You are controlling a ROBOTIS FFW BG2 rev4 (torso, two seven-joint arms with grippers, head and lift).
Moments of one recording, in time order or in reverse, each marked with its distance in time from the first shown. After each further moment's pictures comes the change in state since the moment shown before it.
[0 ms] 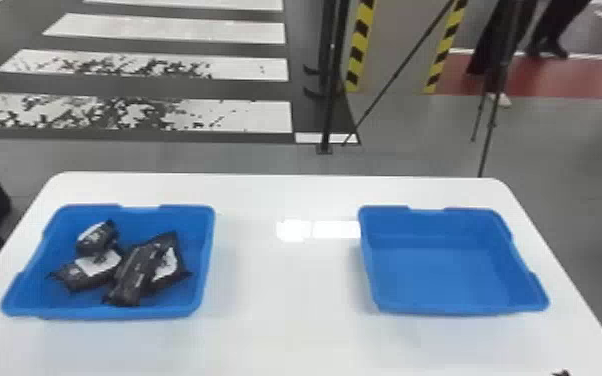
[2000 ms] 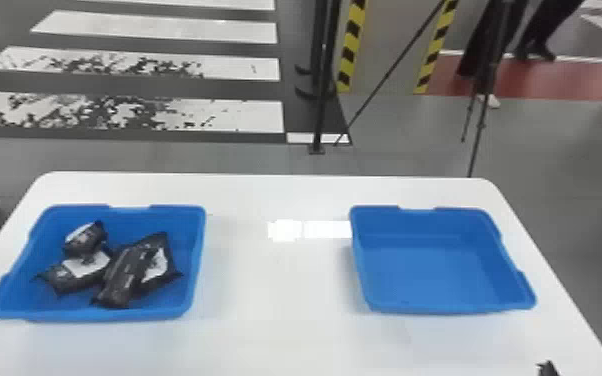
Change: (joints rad) left arm -0.036 0.020 -0.021 0.007 0.001 0.050 0.000; right arm -0.028 0.000 0.002 0.018 -0.007 0.000 0.004
